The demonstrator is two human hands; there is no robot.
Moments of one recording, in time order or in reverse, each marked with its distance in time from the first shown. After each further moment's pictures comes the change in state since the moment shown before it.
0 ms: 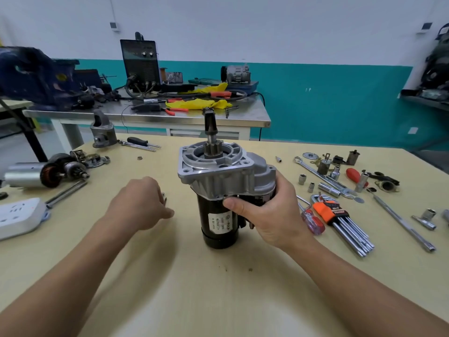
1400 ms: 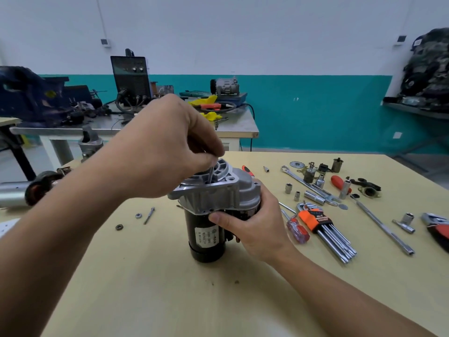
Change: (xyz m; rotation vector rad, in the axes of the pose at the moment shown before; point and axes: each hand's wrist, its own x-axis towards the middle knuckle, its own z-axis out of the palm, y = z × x) left_hand -0.072 0.118 -0.133 -0.348 0.130 0.688; right_hand -0.002 0.008 -0.005 -0.021 0.021 0.020
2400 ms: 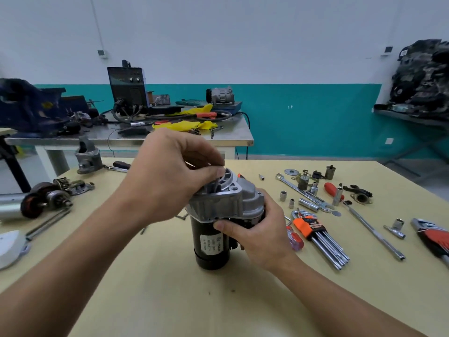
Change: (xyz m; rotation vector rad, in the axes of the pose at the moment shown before) left_hand -0.005 -0.011 0.028 -0.256 0.150 -0.030; right_hand -0.003 0.000 -0.011 -0.003 0.052 -0.030
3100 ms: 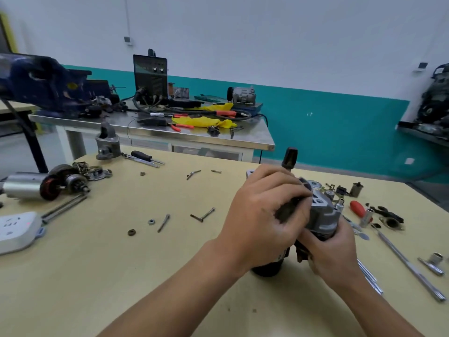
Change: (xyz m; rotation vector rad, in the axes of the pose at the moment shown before) left_hand -0.004 -0.036 0.103 -0.081 0.307 0.482; right_hand 0.010 0.011 -0.047 -0.034 0.117 -0.042
